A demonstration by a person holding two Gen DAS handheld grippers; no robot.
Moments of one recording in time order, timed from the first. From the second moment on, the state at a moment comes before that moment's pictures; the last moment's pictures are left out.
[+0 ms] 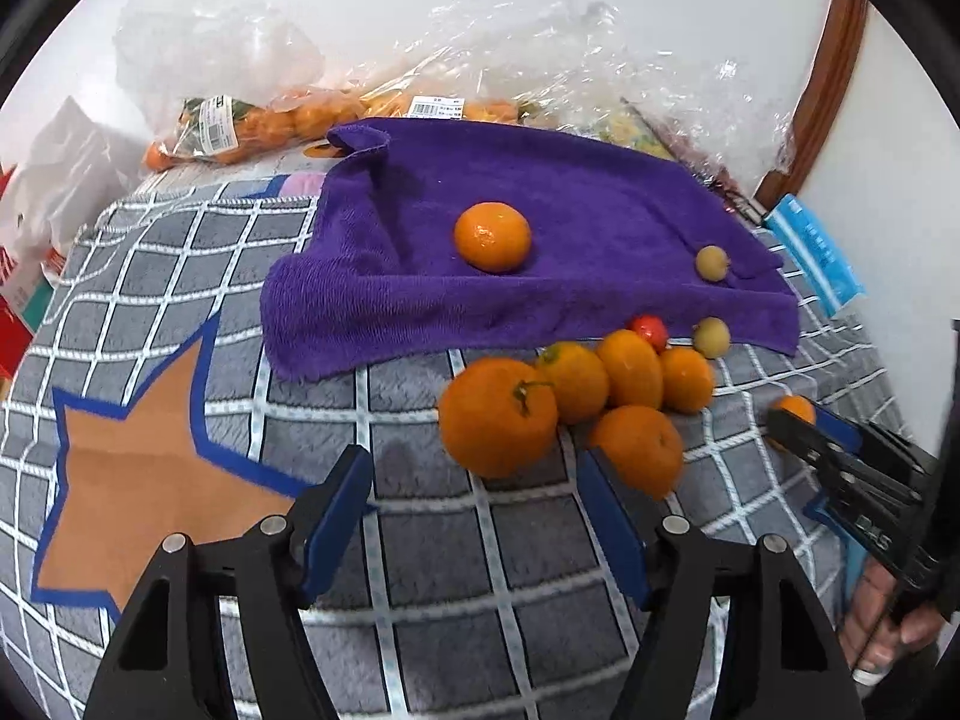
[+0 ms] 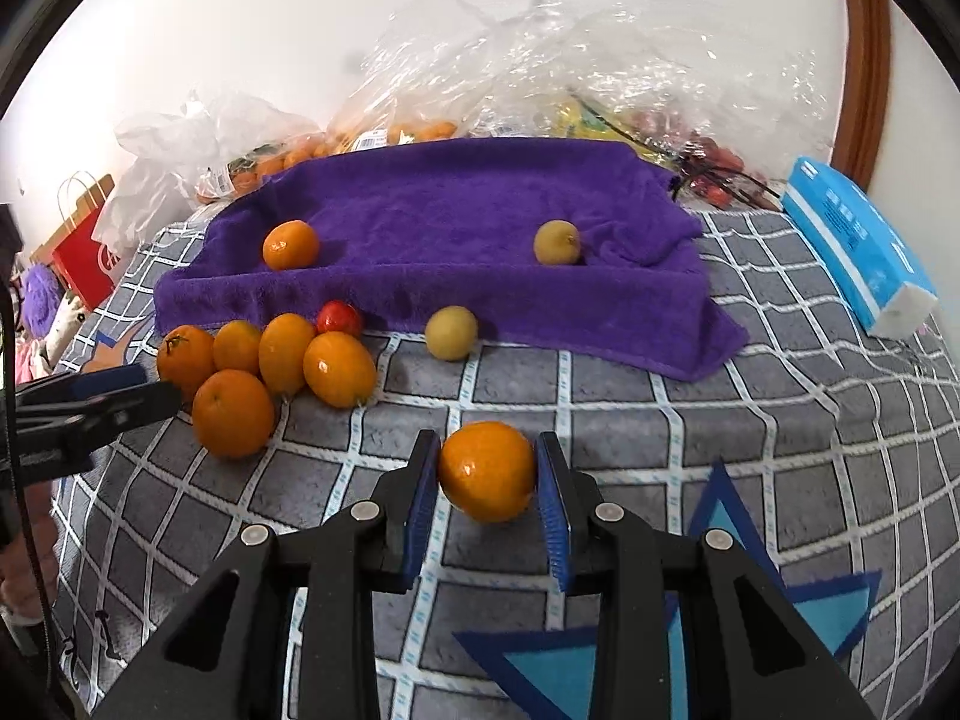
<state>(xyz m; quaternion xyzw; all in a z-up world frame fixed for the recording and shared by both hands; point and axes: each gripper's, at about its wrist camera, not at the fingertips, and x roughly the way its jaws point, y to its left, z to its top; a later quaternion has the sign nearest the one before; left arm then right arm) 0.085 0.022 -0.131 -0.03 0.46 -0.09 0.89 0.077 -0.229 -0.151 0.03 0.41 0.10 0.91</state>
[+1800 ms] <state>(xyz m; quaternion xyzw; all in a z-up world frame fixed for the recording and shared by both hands) 0.077 0.033 -0.114 -0.07 0.36 -0.09 0.92 0.060 -0.251 -0.122 0.07 0.35 0.10 0.93</state>
